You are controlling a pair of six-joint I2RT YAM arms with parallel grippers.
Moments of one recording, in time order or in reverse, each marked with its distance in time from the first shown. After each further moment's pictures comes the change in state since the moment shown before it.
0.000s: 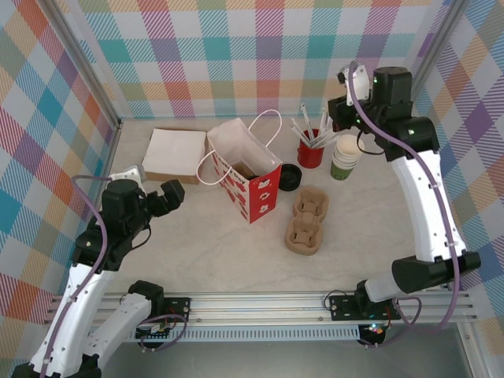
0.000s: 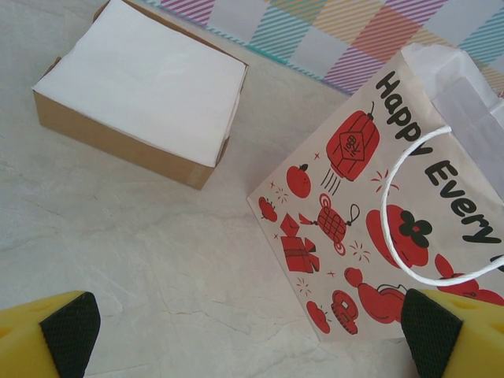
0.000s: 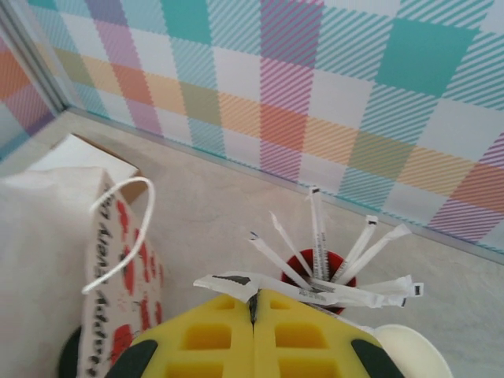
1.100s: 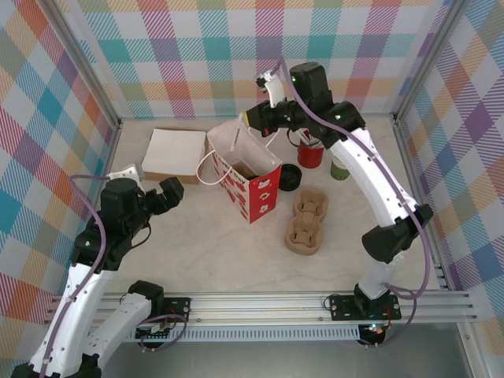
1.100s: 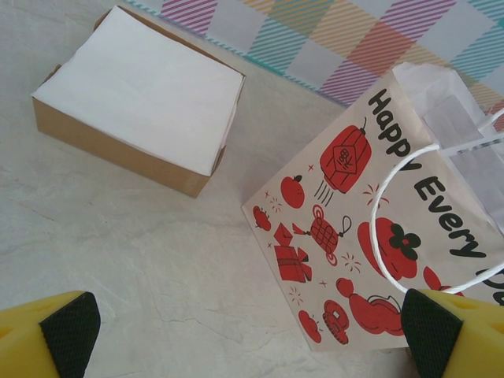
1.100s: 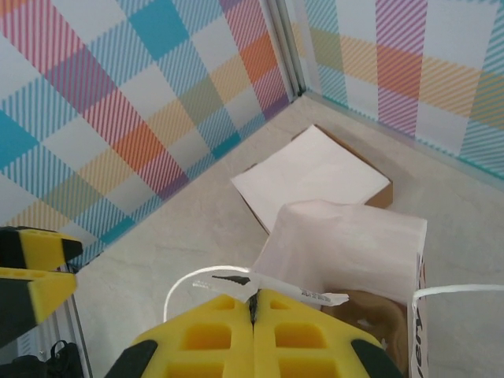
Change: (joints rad) left arm 0.000 -0.009 0.012 0.011 -0.010 -0.023; right arm 0.343 0.346 0.241 0.073 -0.267 0.194
